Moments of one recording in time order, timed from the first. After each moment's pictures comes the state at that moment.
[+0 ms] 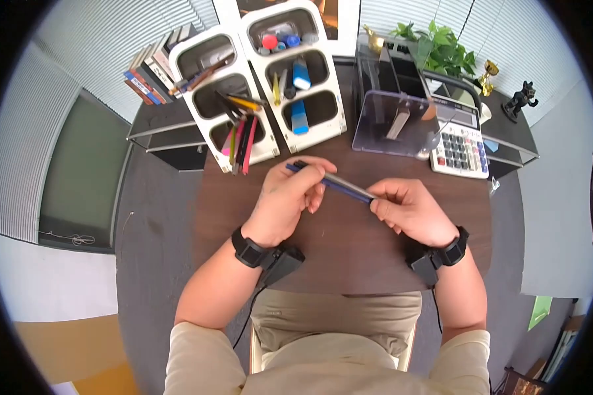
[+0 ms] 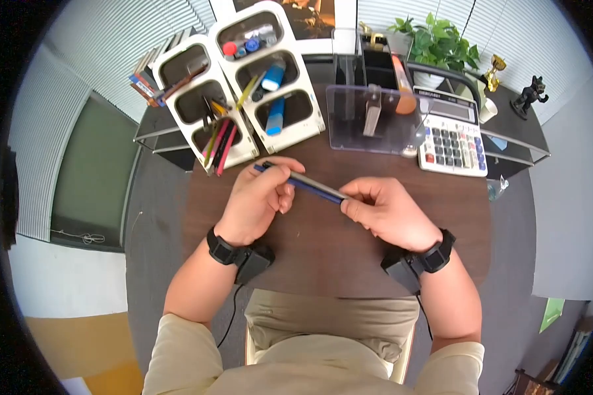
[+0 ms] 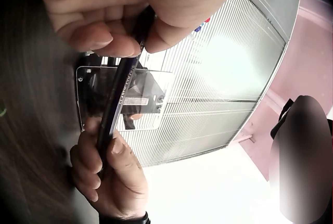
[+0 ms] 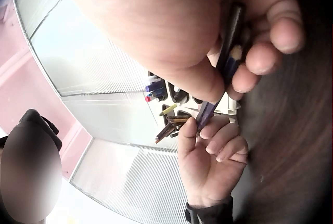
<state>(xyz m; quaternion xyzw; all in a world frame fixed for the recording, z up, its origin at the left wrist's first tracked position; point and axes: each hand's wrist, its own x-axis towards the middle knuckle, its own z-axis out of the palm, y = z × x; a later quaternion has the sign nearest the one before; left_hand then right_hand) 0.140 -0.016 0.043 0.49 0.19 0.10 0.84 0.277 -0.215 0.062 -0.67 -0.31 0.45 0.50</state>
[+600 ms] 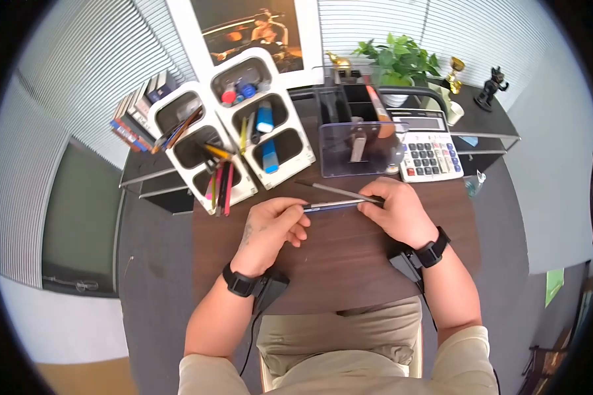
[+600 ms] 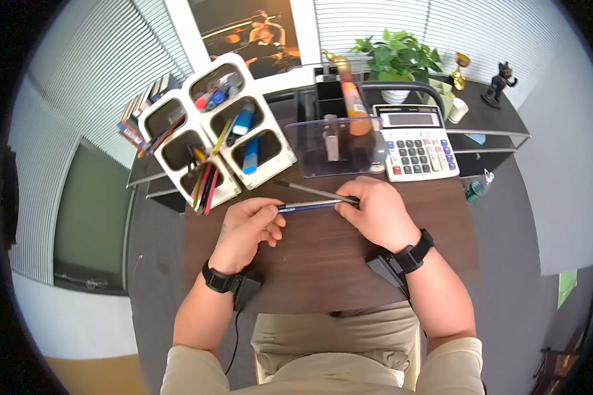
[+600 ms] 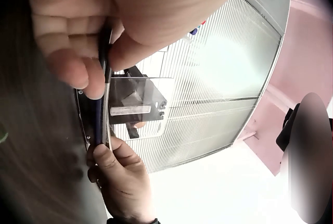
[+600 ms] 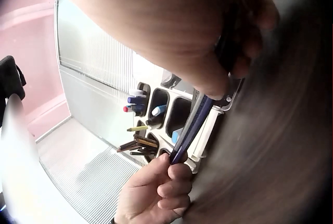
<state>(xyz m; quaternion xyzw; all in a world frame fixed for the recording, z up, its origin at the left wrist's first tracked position) 0.141 -0.020 0.049 0.60 0.24 0.06 0.76 0.295 -0.222 0.051 -0.80 -0.42 0.07 0.42</state>
